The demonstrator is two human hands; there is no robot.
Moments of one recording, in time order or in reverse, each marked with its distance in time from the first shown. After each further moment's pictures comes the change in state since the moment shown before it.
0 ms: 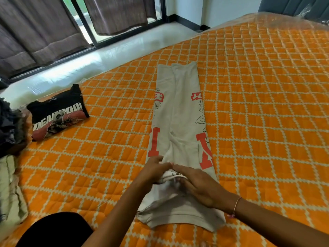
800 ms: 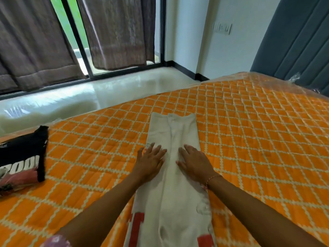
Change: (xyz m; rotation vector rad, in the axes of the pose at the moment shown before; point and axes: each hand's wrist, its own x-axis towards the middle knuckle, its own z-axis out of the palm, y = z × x) left_hand 0.260 0.126 -0.046 1.150 0.314 0.689; right_hand 0.248 0.106 -0.161 -0.778 0.197 0.273
